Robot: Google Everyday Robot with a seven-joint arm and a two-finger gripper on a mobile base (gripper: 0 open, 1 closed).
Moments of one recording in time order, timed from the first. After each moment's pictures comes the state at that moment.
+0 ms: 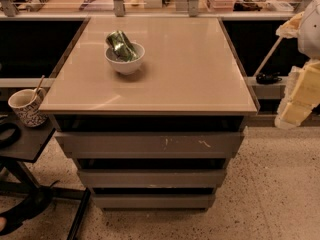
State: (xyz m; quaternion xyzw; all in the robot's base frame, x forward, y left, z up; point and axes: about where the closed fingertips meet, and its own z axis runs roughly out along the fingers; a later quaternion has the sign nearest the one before) arm 0.438 -0.212 0.993 -0.60 0.78 -0.05 0.18
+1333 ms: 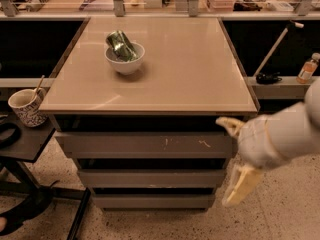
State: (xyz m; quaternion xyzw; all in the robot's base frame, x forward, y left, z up) arm 0.407 -0.145 0.792 -0.66 0.69 0.11 0.27
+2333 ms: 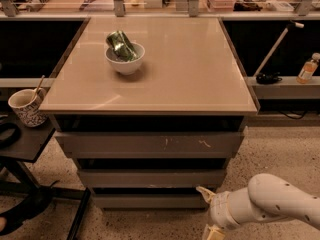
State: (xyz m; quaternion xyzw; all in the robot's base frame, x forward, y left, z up) arm 0.361 -0.117 0.514 -0.61 0.72 0.23 0.24
